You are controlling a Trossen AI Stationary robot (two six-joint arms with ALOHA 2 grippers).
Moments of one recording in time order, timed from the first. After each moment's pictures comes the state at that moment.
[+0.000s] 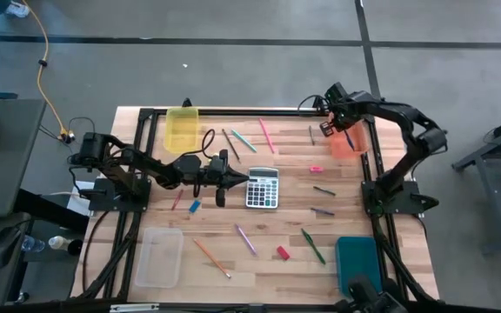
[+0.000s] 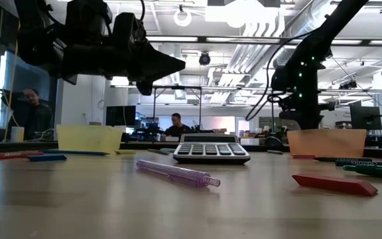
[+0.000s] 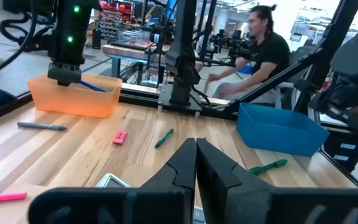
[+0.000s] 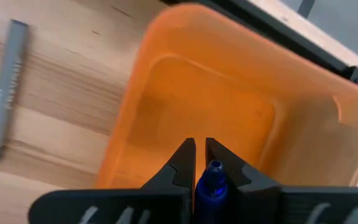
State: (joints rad) left arm 0.19 1.64 0.43 1.18 0.08 -0.15; right arm -1.03 1.63 0.99 -0.73 0.23 0.07
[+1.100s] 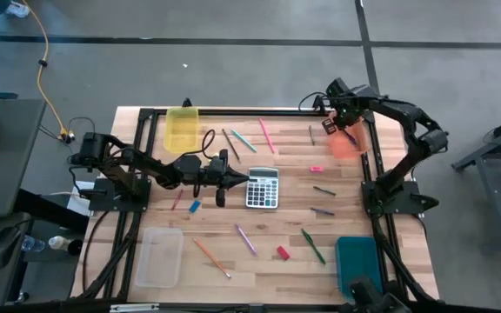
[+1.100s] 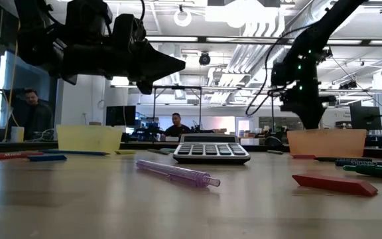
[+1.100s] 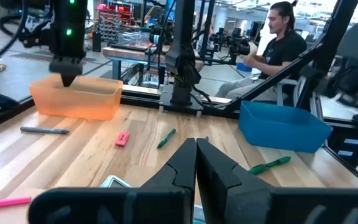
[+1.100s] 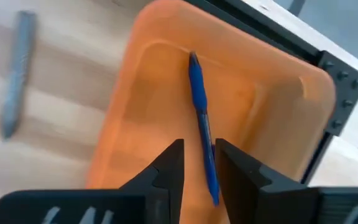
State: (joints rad) left arm 0.19 1.64 0.43 1.18 0.08 -0.12; right arm -1.03 1.59 1.08 -0.91 0.23 0.08
